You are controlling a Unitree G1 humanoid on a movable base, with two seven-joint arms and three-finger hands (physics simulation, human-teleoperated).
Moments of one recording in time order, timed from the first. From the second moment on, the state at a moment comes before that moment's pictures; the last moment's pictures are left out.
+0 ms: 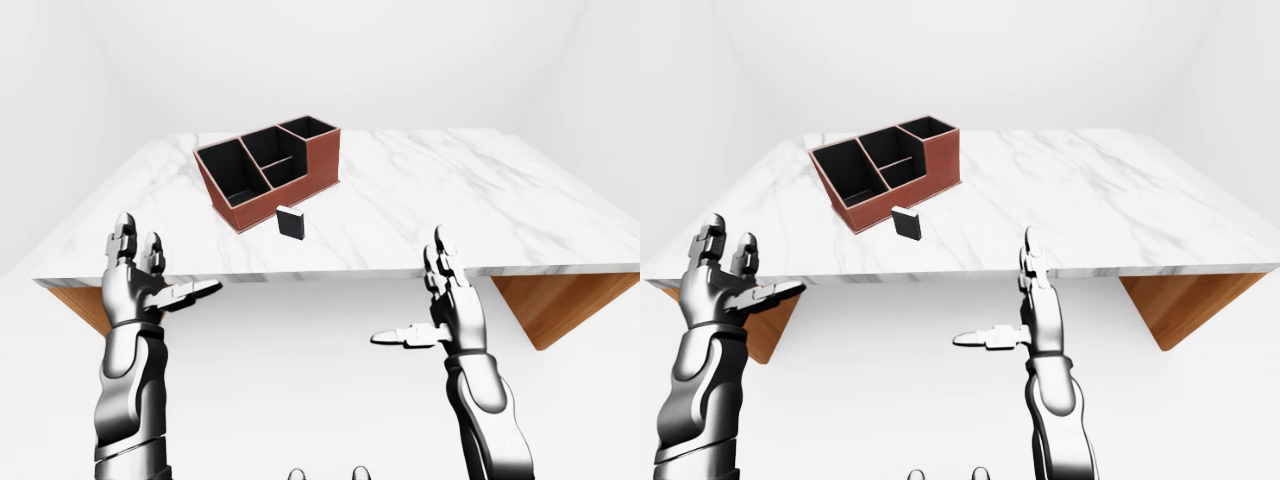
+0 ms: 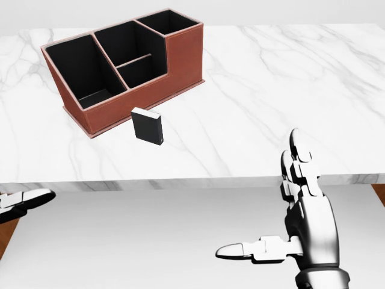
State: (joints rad) left arm -0.12 0.21 0.37 -0.11 -0.37 0.09 -0.02; right arm 0.16 0.00 0.02 -0.43 -0.04 0.09 0.02
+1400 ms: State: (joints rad) left arm -0.11 0.23 0.41 -0.14 -0.42 0.09 -0.01; right arm 0.18 0.00 0.04 -0.51 -0.07 0.09 0.03
